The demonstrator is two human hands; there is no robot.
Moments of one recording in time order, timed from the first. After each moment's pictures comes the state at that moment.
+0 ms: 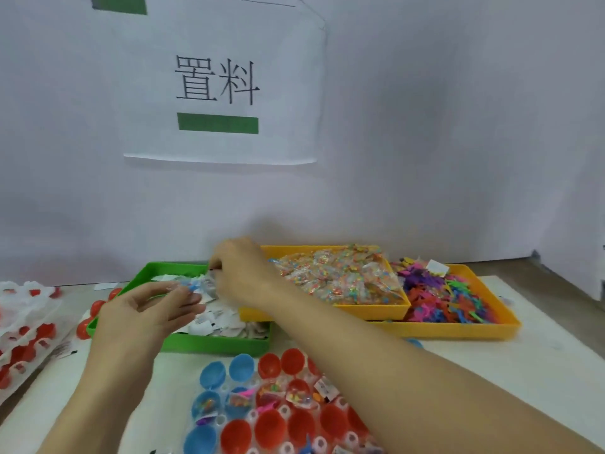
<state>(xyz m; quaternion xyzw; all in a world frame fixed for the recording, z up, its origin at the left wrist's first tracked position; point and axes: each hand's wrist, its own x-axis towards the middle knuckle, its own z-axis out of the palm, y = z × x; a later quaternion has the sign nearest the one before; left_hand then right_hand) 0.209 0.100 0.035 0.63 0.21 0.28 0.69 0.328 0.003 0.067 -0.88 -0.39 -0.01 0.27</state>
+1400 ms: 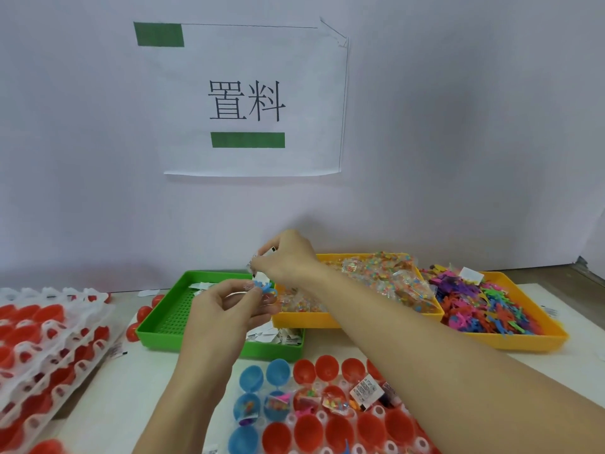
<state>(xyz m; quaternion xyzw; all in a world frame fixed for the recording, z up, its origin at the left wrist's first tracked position) 0.216 0.044 0.060 0.64 0.17 0.24 0.71 0.348 -0.015 0.084 -0.86 -0.24 0.07 0.45</state>
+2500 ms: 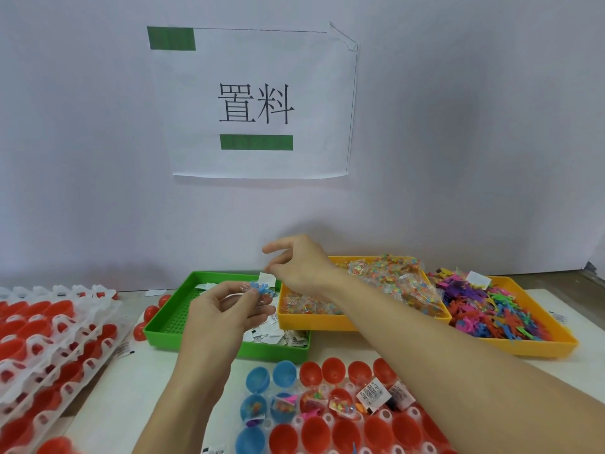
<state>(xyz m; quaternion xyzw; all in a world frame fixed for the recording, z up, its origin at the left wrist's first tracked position) 0.217 0.057 0.054 0.64 0.18 0.25 0.70 0.351 -0.030 0.076 -0.83 -0.29 0.11 0.47</state>
